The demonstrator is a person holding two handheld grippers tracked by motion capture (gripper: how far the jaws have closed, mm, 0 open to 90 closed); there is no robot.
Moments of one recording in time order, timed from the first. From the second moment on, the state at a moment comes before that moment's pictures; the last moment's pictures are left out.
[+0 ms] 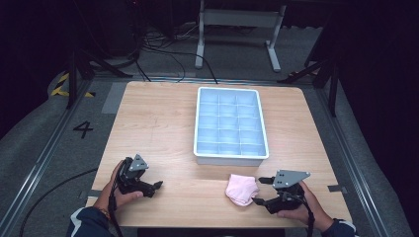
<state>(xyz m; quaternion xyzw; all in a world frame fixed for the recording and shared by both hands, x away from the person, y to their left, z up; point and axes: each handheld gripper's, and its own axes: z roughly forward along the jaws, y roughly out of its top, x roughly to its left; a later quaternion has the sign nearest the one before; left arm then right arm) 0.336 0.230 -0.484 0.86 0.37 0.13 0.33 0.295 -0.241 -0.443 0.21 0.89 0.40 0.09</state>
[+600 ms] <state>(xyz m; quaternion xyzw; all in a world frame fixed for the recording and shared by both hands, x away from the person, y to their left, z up) 0.336 0.230 -0.484 0.86 0.37 0.13 0.33 0.294 -0.190 -0.458 0.15 0.91 0.37 0.08</state>
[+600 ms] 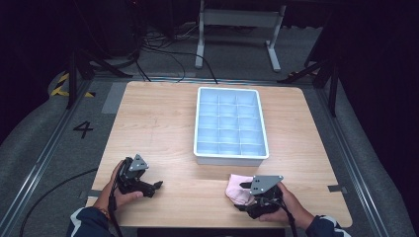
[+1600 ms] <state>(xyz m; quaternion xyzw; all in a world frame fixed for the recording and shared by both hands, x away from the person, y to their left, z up) 0.336 0.230 -0.484 0.86 0.37 0.13 0.33 0.305 -0.193 -0.471 0.15 0.92 0.35 0.12</state>
